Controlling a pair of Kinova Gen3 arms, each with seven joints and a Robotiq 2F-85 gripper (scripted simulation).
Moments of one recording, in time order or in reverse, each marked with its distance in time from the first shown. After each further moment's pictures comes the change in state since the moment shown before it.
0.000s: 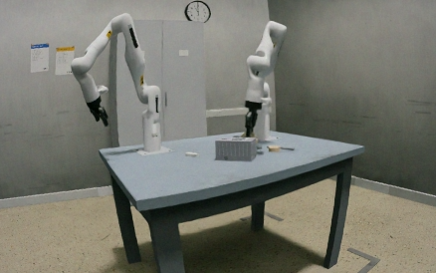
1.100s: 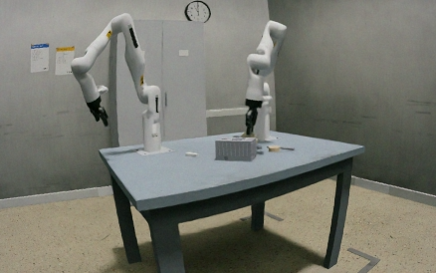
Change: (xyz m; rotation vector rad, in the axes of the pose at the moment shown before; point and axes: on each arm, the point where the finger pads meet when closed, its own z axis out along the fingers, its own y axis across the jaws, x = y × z) left arm 0.000 0.000 -0.008 0.000 0.000 0.000; right arm 0.000 0.000 0.000 0.000 0.000 0.000
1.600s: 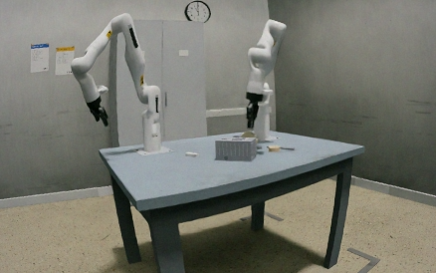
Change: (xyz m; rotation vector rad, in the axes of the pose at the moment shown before) left arm 0.000 0.000 -0.030 0.000 0.000 0.000; right arm 0.000 0.000 0.000 0.000 0.000 0.000
